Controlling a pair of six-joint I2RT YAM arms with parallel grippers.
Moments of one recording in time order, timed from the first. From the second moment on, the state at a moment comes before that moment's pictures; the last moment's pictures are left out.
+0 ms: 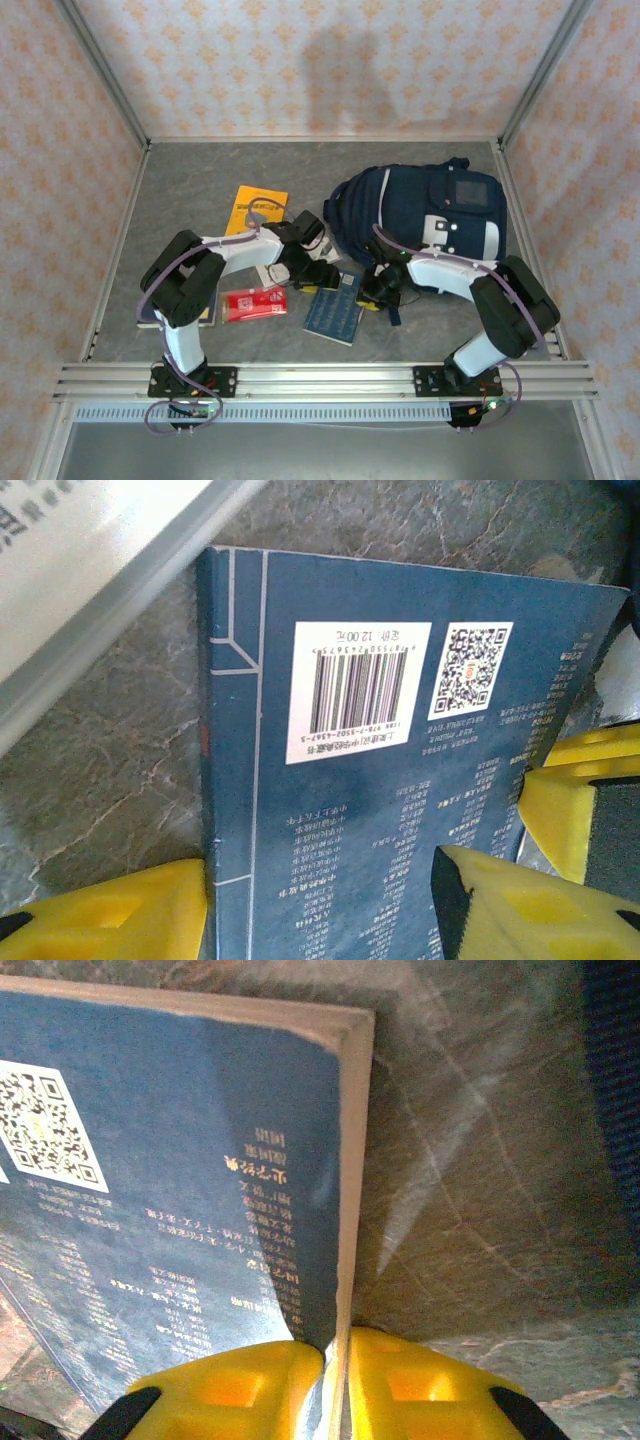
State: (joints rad) left arm -0.64 1.84 1.11 -0.55 0.50 -0.56; right arm 0.60 1.54 0.76 -0.58 -0.38 0.93
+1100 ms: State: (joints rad) left arm -0.64 1.64 0.86 -0.08 0.69 -0.89; right arm 0.59 1.53 0.75 -0.58 -0.38 0.90
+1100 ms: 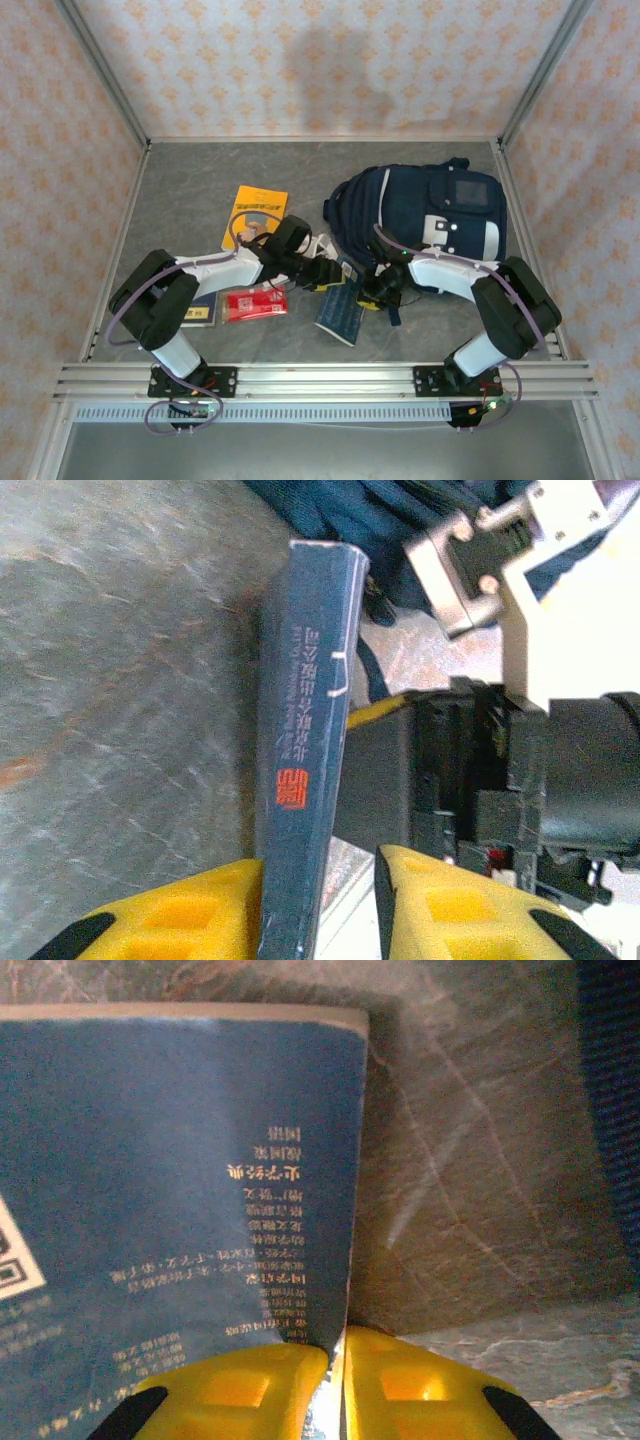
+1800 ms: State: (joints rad) left arm -0.68 1.63 0.90 -0.26 0.64 -0.75; right arm 0.59 1.43 0.72 -0.62 -0.29 0.88
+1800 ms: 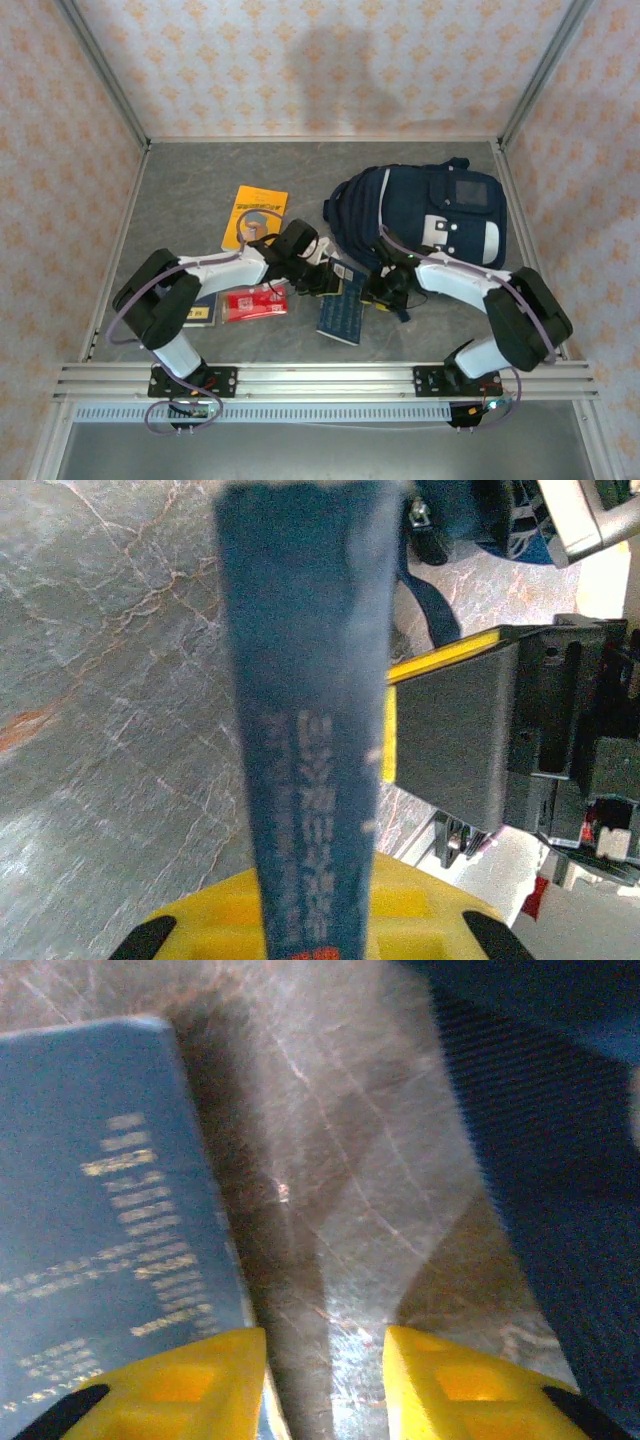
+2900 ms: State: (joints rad) left arm -0.56 1.12 0.92 -0.19 0.78 -0.96; right arm 0.44 1.07 0.70 0.04 -0.97 1.11
